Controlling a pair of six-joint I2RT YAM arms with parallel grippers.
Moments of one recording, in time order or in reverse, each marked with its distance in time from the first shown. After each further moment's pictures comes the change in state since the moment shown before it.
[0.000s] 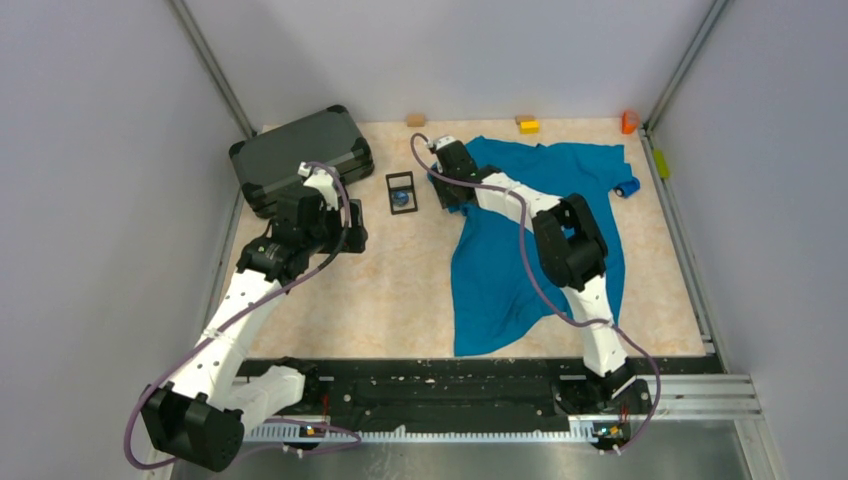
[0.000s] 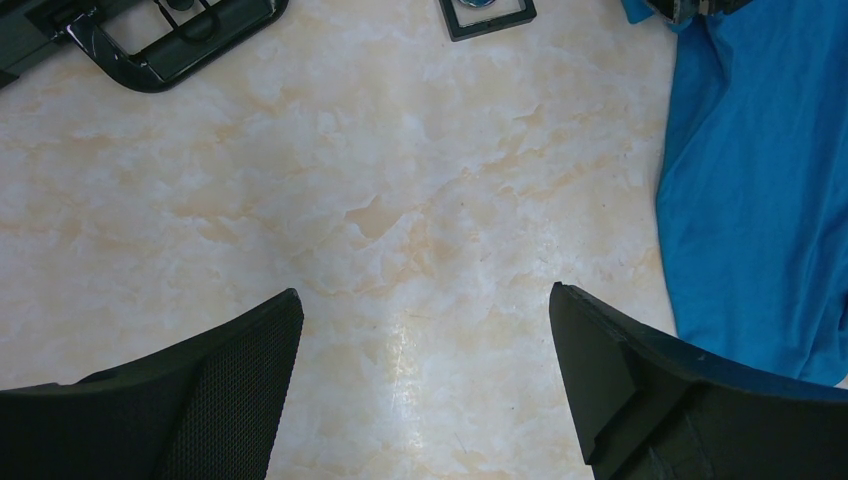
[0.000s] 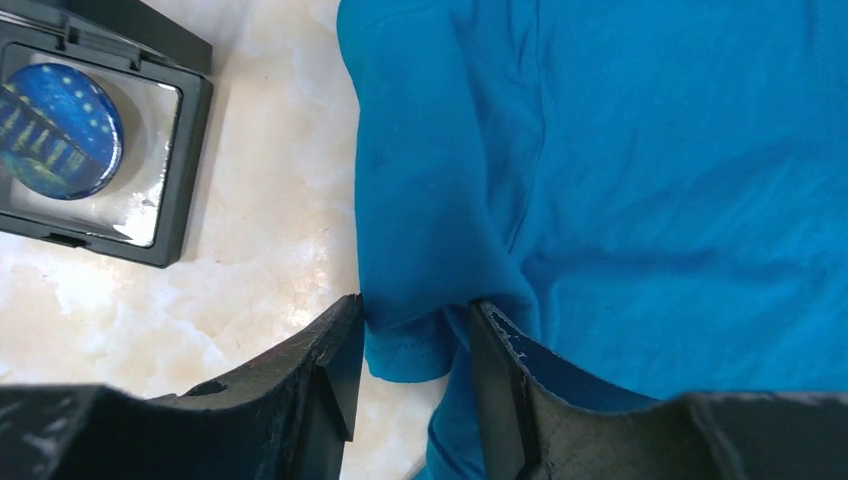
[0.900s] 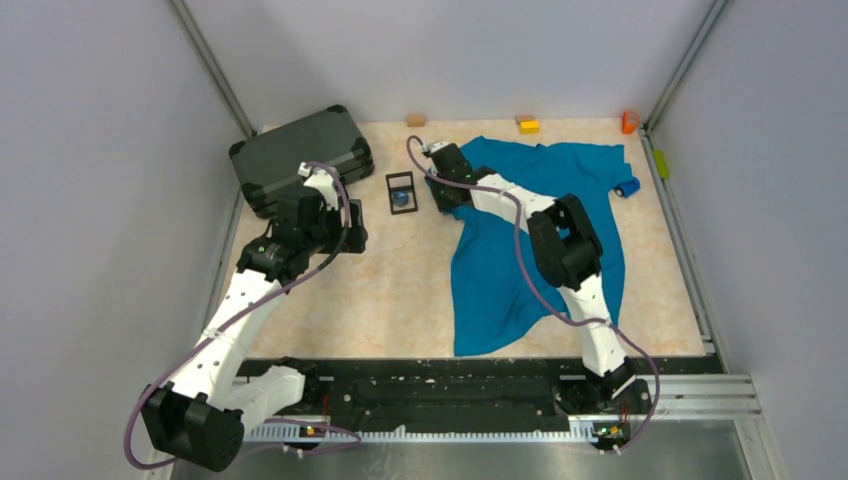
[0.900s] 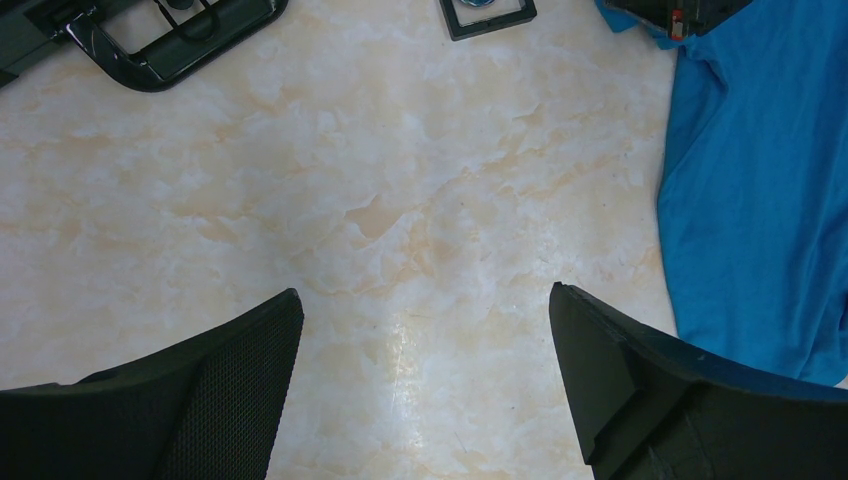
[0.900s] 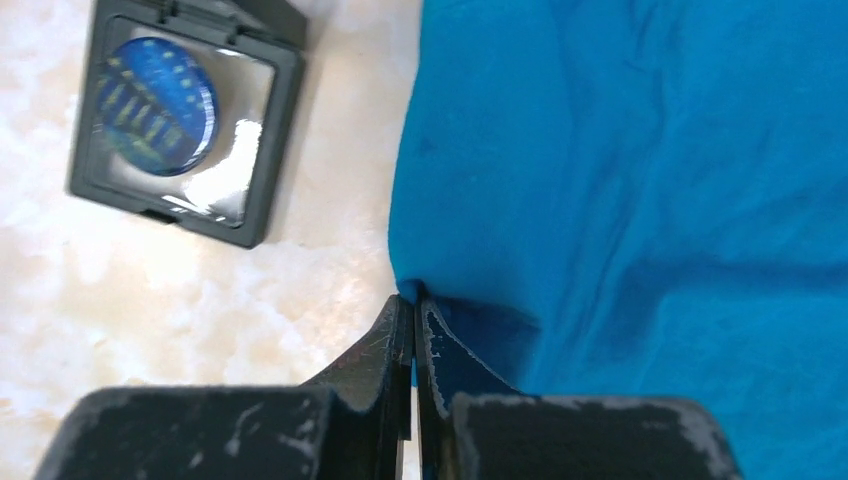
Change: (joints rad) left arm 0.000 0.000 -0.001 0.000 0.000 0.000; right arm 0.018 0.036 0.030 -0.029 -0.076 0.048
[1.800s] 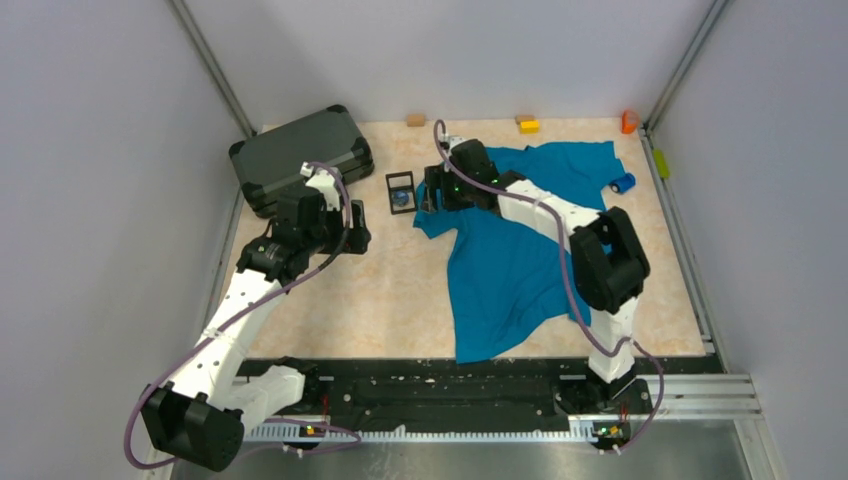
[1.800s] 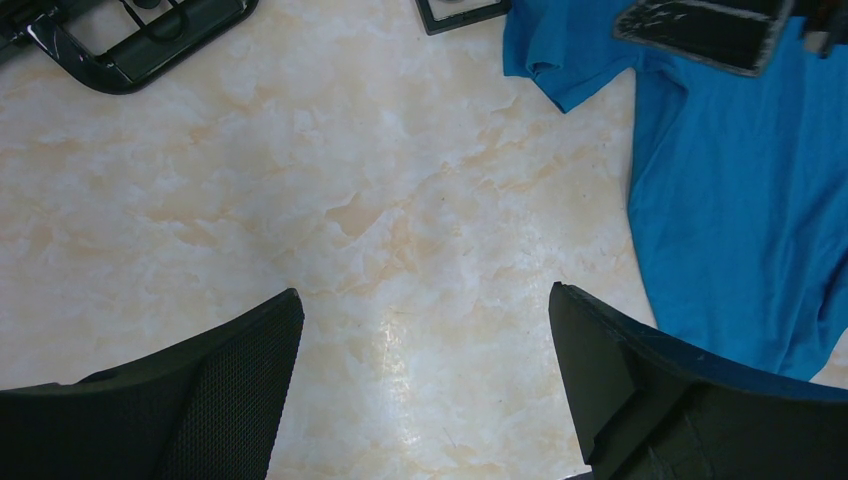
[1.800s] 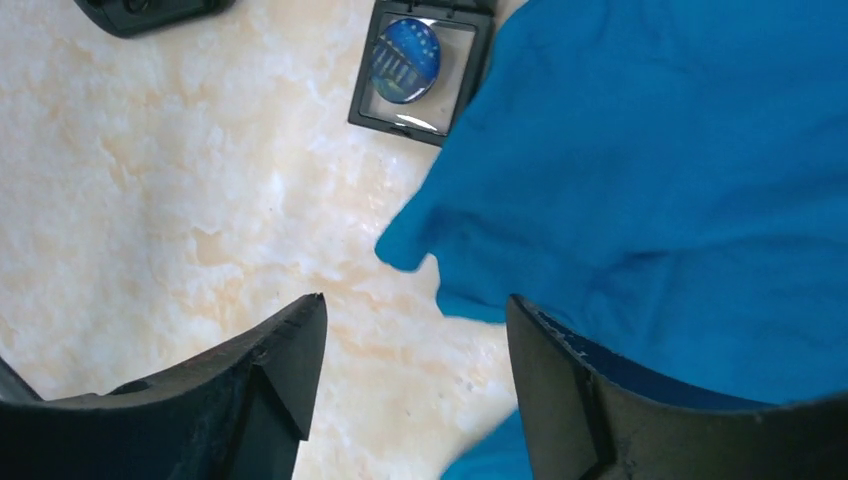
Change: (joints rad) left arm 0.000 0.000 0.000 0.000 0.045 0.000; right arm -0.006 -0.275 -0.262 0.123 -0.279 0.271
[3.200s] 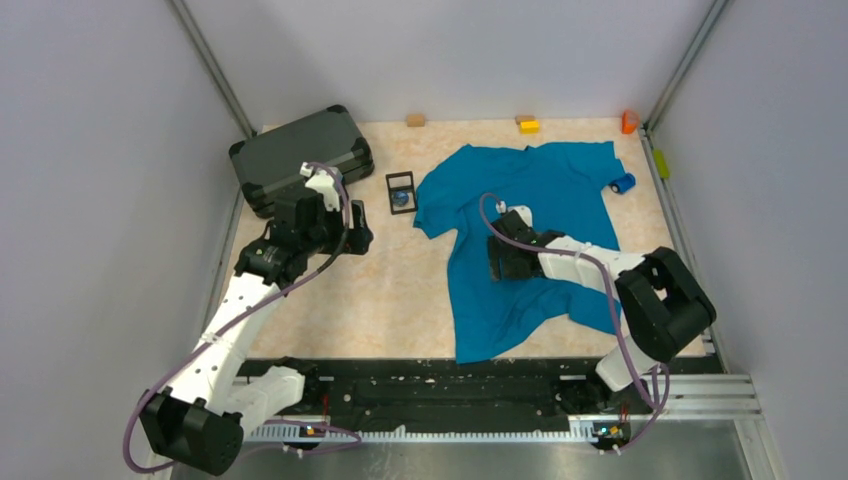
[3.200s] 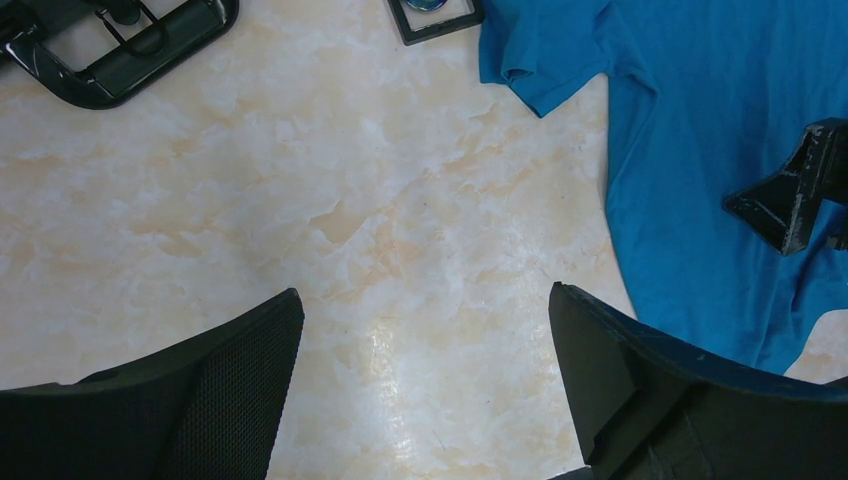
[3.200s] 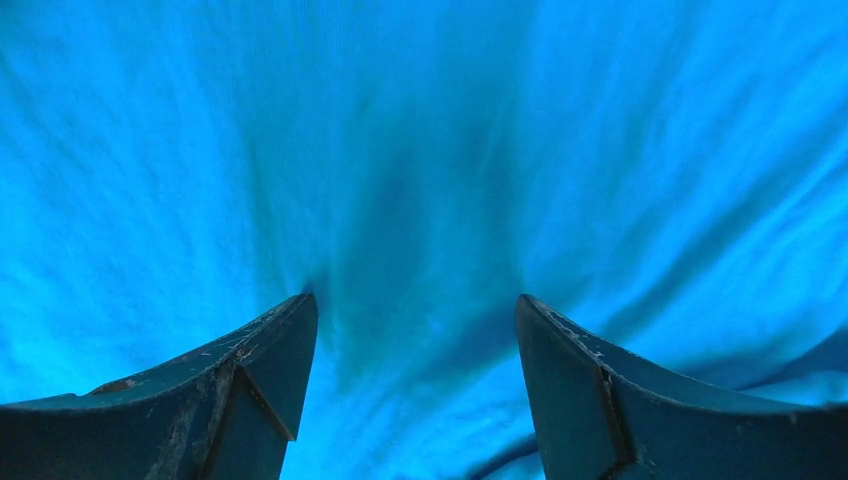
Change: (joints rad) left arm 0.000 -0.019 -0.004 0.013 0.037 0.000; right arm 0.003 -0.443 -0.701 -0.144 0.499 0.050
